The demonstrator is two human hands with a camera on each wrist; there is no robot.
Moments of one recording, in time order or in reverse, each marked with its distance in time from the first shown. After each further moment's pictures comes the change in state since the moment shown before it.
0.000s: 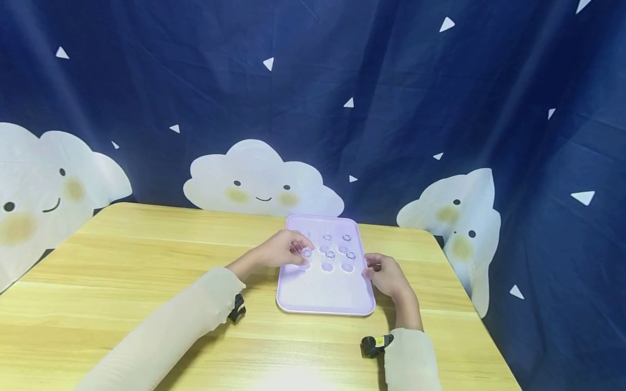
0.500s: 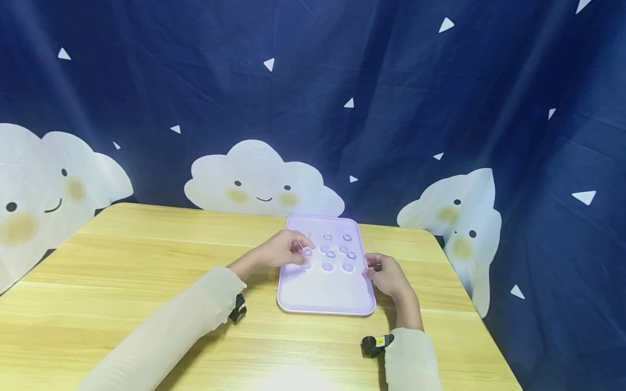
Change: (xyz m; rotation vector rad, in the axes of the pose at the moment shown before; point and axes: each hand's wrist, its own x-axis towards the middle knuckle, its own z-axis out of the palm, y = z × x) left_hand 0.000 0.001 0.000 0.003 0.002 -0.024; right_hand 0.002 0.000 0.000 0.014 -0.006 0.014
